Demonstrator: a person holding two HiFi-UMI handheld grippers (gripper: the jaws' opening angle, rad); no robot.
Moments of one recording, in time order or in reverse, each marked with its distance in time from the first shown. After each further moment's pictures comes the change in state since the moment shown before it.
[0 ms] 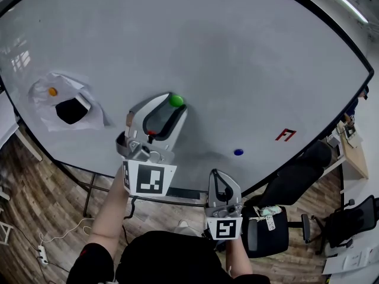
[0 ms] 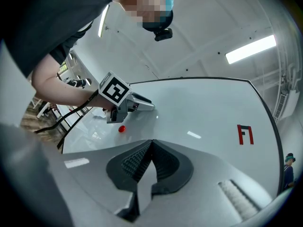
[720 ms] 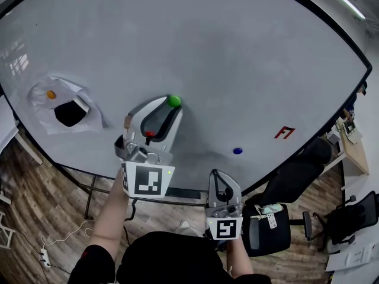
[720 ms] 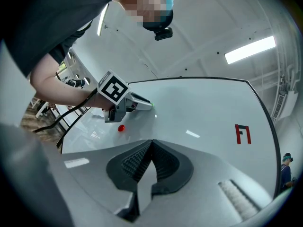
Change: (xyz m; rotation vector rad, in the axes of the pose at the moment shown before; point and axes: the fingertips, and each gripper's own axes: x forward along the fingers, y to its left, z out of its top) left arm -0.003 0.000 -0.005 -0.027 0.022 0.000; right arm -0.002 0.000 0.001 -0.006 0.000 -0.012
